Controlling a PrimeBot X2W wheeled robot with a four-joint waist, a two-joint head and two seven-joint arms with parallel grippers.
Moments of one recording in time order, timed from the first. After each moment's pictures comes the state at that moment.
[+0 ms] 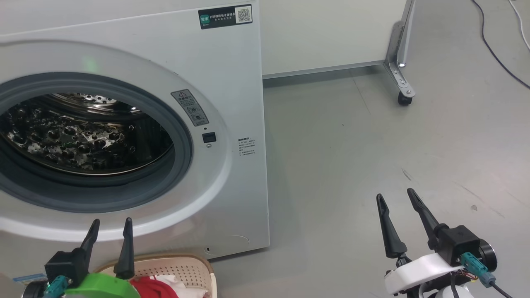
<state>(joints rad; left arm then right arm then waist) -0.03 0.07 0.00 0.36 -0.29 -0.13 -0.25 0.05 -0.09 0.22 0.12 0.26 0.00 -0.25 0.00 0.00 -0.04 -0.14</state>
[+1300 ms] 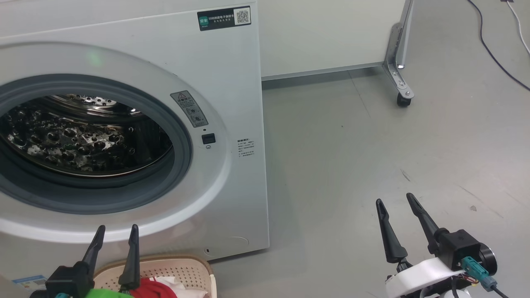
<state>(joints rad) 0.08 0.05 0.00 0.20 -0.29 -0.13 -0.25 0.07 -0.09 0.22 0.12 0.26 0.02 -0.25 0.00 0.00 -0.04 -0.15</state>
